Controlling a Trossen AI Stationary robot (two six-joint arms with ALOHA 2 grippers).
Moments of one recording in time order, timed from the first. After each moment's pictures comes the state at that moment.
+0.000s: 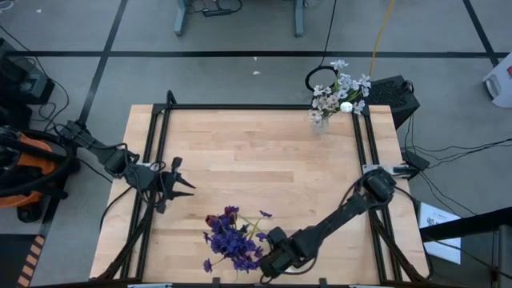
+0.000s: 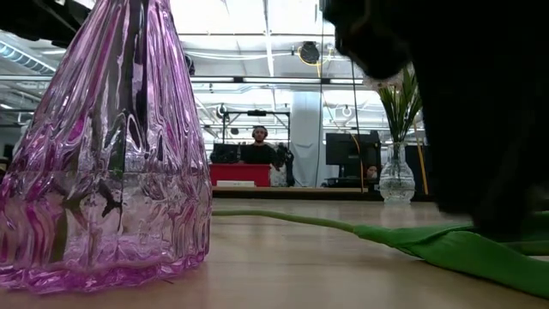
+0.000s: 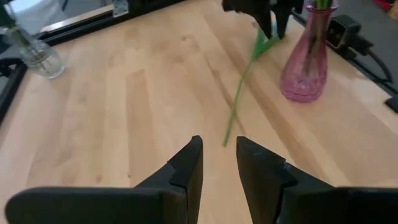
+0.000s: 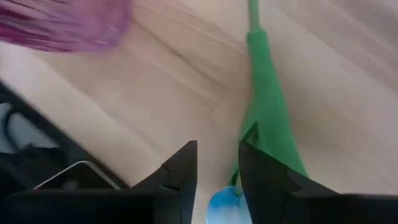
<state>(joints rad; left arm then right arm) -0.53 0.54 0.53 -0.53 -0.28 0.03 0.62 2.16 1.65 -0.72 0.05 1.63</state>
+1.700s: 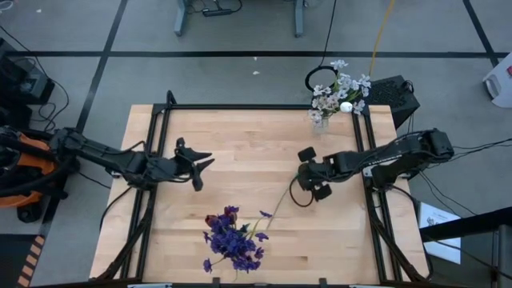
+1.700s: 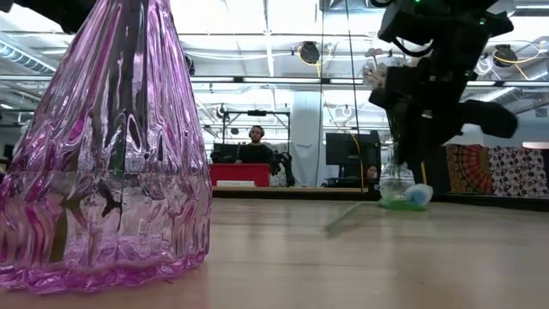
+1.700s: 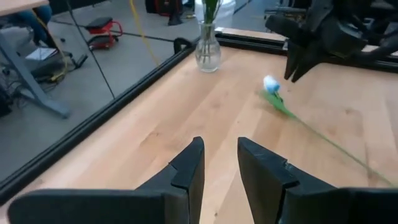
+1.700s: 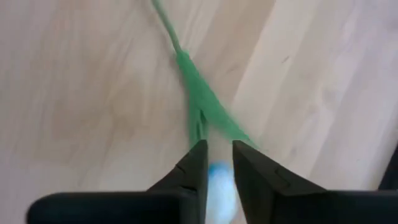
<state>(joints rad) -0.28 0.79 0.53 -0.17 -0.69 -0.27 0.10 1.38 0.80 -0.65 0.29 -0.44</state>
